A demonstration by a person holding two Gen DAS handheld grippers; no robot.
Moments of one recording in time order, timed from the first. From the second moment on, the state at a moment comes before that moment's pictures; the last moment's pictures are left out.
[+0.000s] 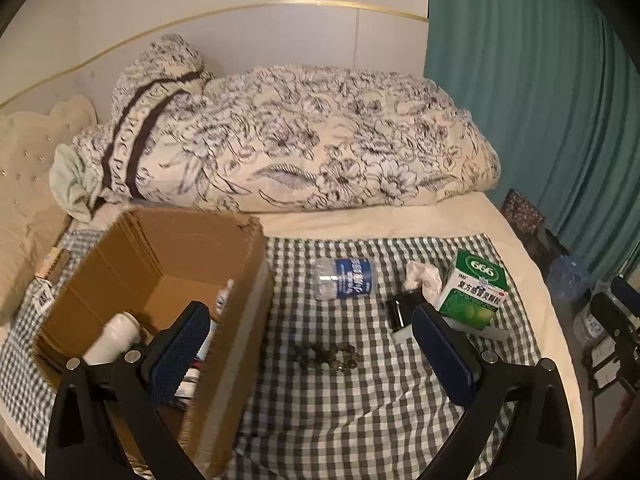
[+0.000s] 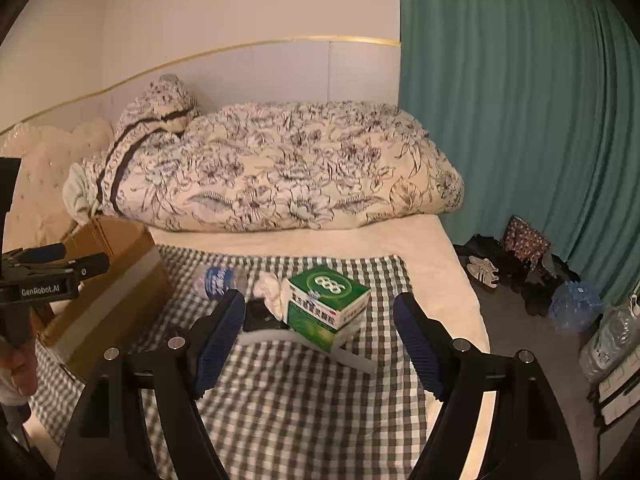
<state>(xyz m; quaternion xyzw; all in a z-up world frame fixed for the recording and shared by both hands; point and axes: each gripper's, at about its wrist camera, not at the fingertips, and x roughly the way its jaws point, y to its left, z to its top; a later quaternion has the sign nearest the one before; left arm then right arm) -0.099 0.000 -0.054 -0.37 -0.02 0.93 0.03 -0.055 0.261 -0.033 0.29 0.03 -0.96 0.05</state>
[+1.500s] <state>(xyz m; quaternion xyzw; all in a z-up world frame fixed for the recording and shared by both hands) -0.200 0.037 -0.248 -0.55 -0.02 0.84 0.00 -0.183 0.277 -0.224 0.46 0.14 -0.87 0.06</state>
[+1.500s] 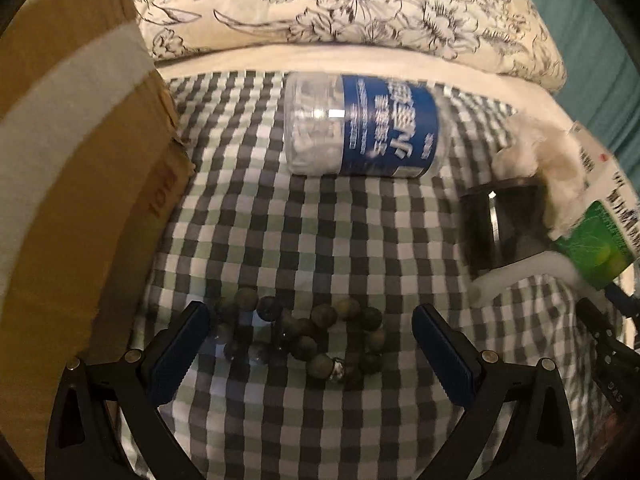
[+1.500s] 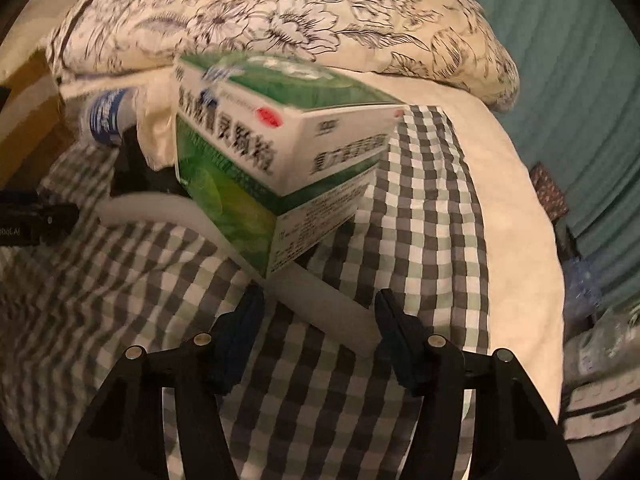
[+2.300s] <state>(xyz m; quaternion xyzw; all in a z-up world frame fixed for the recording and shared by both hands) -0.178 0.051 -0.223 -0.53 0.03 0.84 0.04 -0.158 0.298 -0.194 0.46 0.07 -0.88 0.06</state>
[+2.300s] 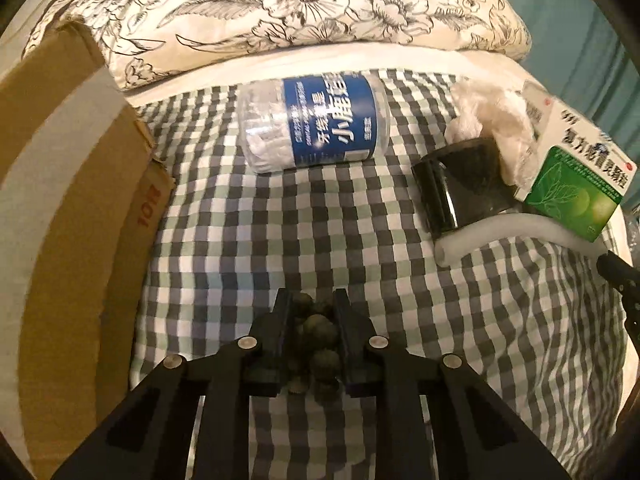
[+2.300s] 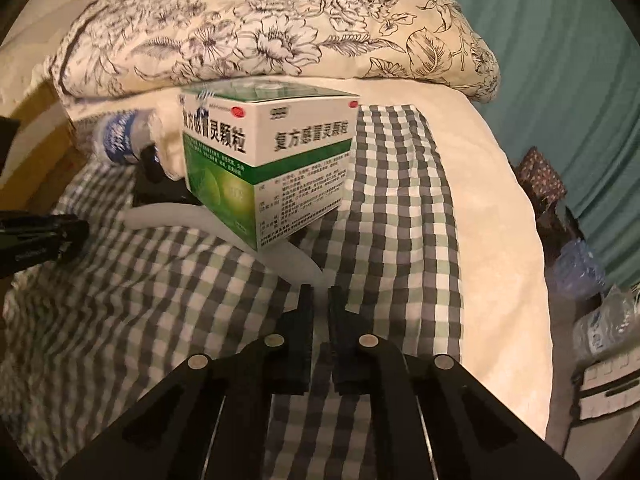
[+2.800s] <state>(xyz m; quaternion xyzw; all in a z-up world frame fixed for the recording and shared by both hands) -0.155 0.033 -0.185 -0.50 0.00 0.86 0.05 -0.109 0.299 -0.127 0.40 0.02 -0.91 0.08</state>
